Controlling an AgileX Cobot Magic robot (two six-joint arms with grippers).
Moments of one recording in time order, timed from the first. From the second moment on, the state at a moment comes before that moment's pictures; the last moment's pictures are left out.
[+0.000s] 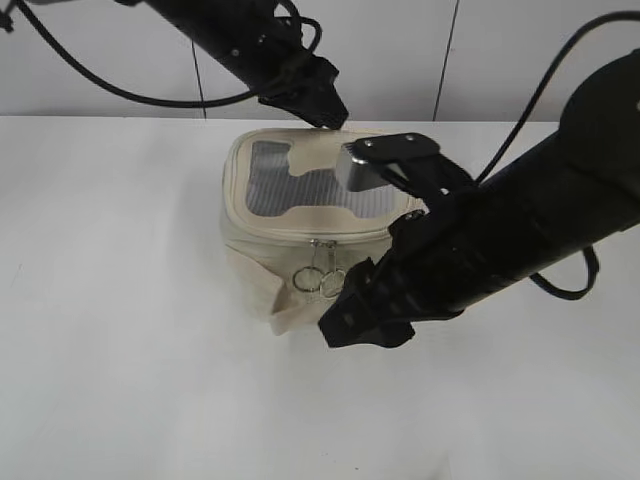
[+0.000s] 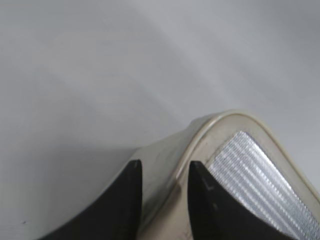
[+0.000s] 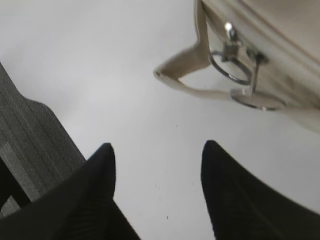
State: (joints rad) left arm -0.48 2.20 -1.93 -0.70 0.96 0.62; right arm 0.64 1.62 -0.86 0.84 0.49 -0.74
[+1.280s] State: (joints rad) left arm -0.47 0.12 -0.60 0.00 1.12 0.03; right arm 0.64 0.30 -0.63 0.01 1.21 -0.01
